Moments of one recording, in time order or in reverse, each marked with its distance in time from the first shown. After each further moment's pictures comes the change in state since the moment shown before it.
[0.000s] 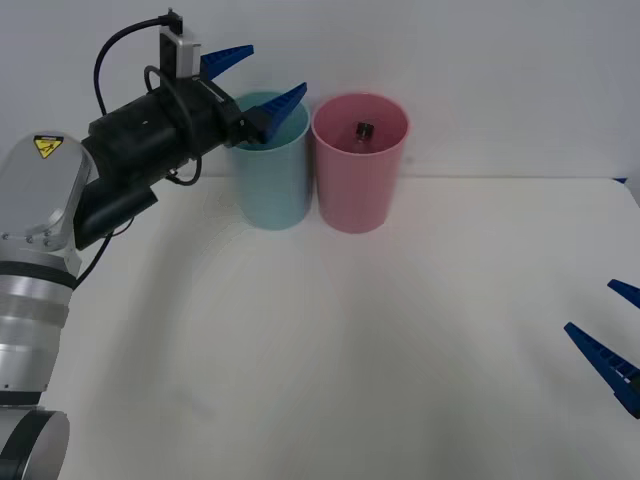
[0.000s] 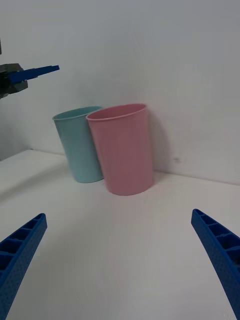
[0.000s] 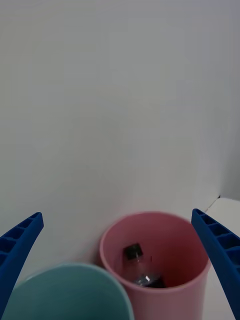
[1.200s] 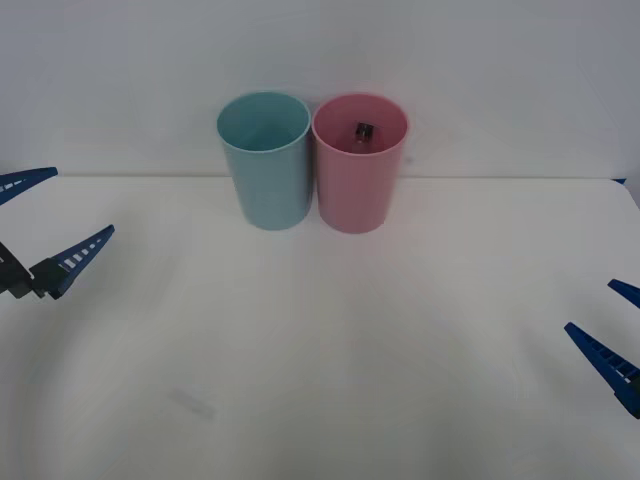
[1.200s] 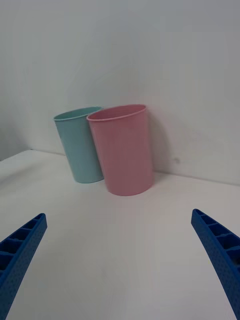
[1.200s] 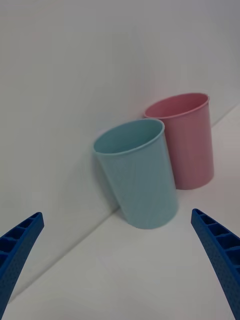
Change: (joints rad) right arm 0.000 0.000 0.000 0.000 0.000 0.000 0.000; left arm 0.578 0.106 0.514 -0.272 0.105 -0.414 -0.253
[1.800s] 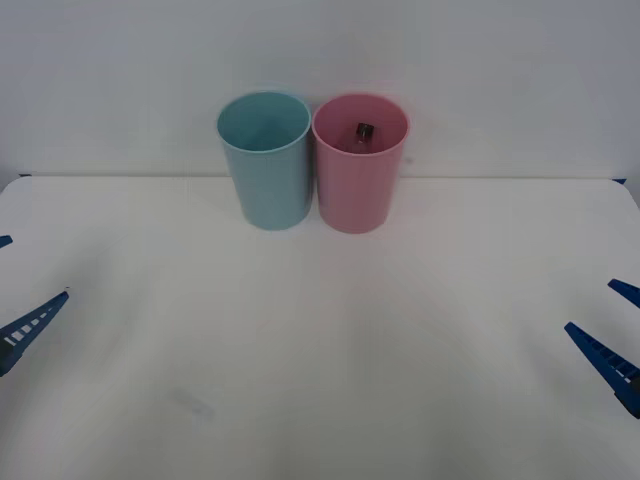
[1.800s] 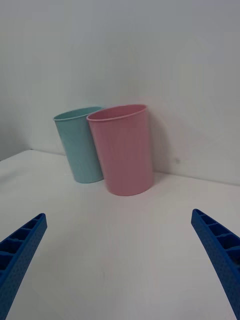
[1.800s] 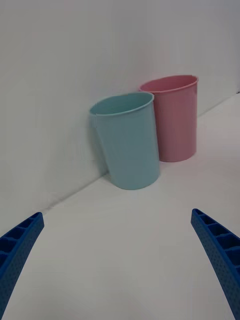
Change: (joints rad) right arm 0.000 0.000 0.000 0.000 0.000 0.000 0.000; left arm 0.223 0.009 0.066 0.000 0.154 -0.050 -0.024
